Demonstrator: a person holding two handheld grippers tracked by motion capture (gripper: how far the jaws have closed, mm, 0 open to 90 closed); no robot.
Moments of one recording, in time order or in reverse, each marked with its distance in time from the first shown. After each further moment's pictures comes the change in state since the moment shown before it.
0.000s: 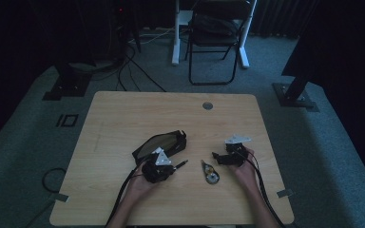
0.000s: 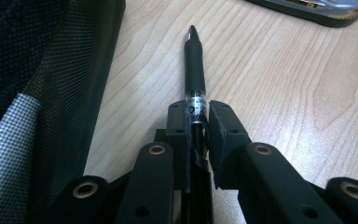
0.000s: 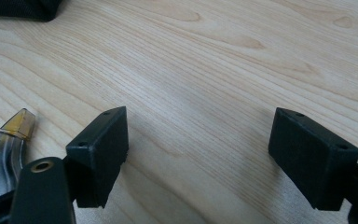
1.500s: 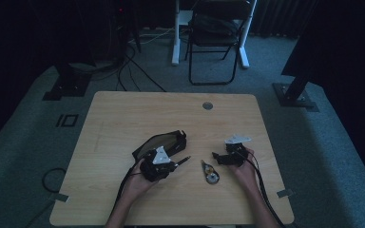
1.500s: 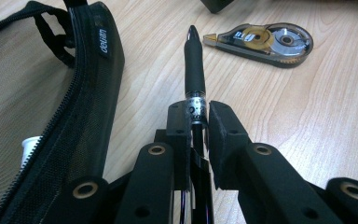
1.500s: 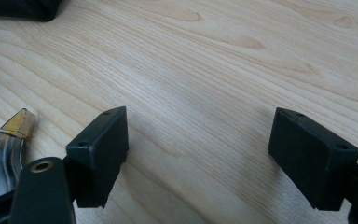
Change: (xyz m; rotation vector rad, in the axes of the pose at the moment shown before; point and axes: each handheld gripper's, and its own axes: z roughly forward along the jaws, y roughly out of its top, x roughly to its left) left arm -0.009 0.022 -0.036 -0.070 -0.003 0.046; right arm 0.000 0.000 0.000 0.000 0.000 0.000
